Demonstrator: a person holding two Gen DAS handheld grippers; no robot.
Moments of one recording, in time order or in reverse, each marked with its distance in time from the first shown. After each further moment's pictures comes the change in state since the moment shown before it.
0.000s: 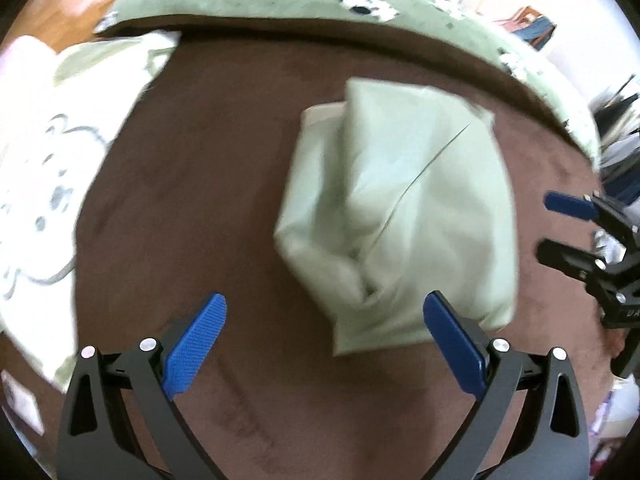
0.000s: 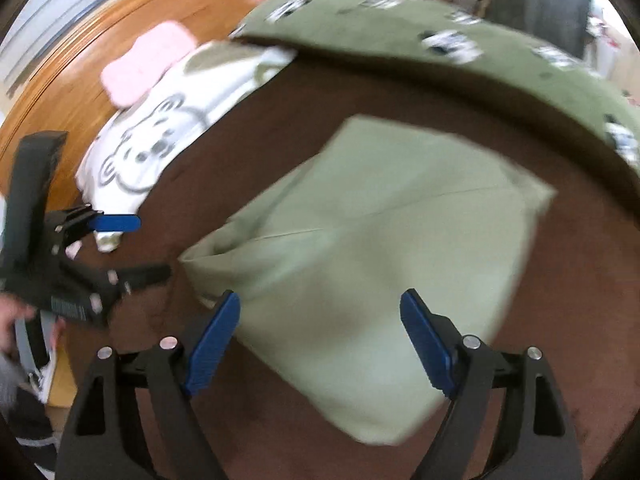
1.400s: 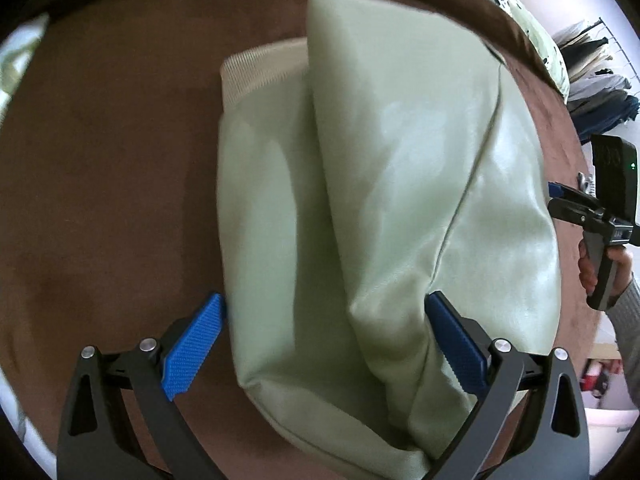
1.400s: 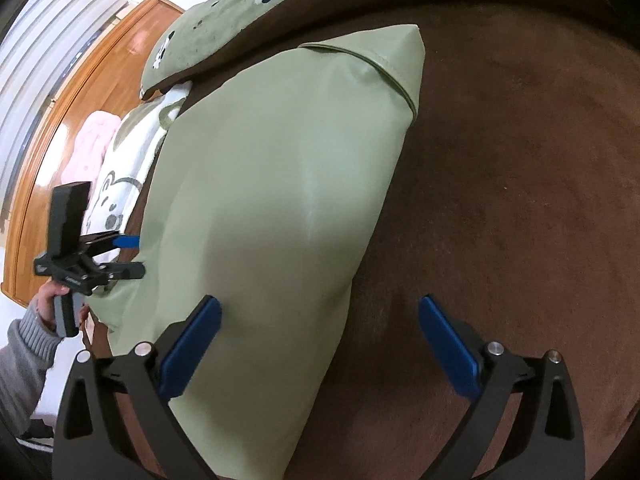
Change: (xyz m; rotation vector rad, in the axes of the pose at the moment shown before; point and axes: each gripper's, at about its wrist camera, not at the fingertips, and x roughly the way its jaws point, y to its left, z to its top) left arm 0.153 0.005 0.067 0.190 0.261 -0.209; right arm 0.099 -0.166 -0.047 0.373 0.028 0.200
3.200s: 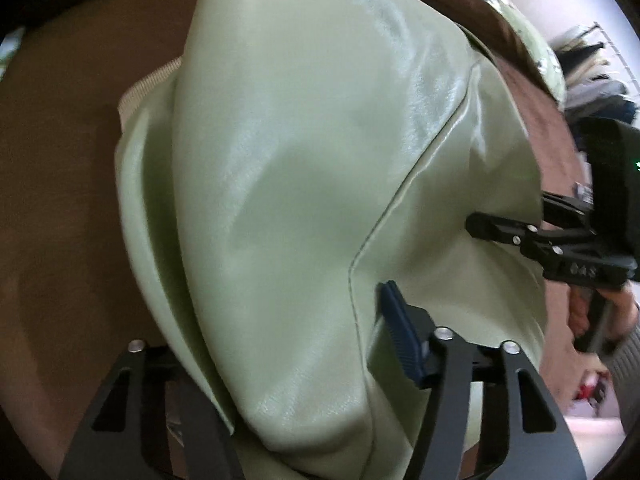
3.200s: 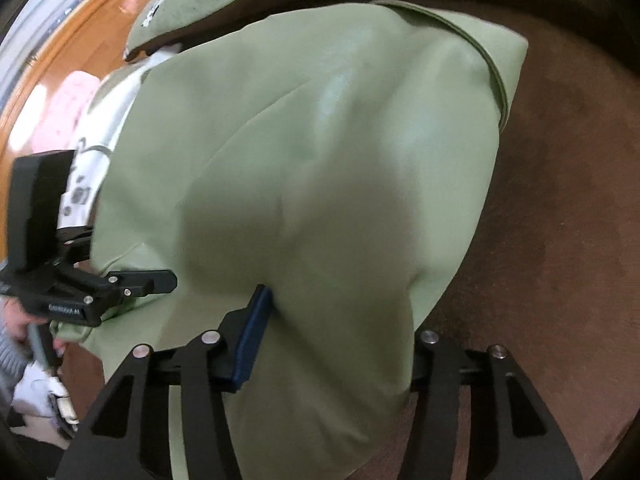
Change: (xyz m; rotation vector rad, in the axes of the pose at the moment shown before) left arm 0.029 -0.074 0.004 -0.024 -0.071 0.029; right arm 0.043 0.051 0.021 -0.088 0.063 -0.170
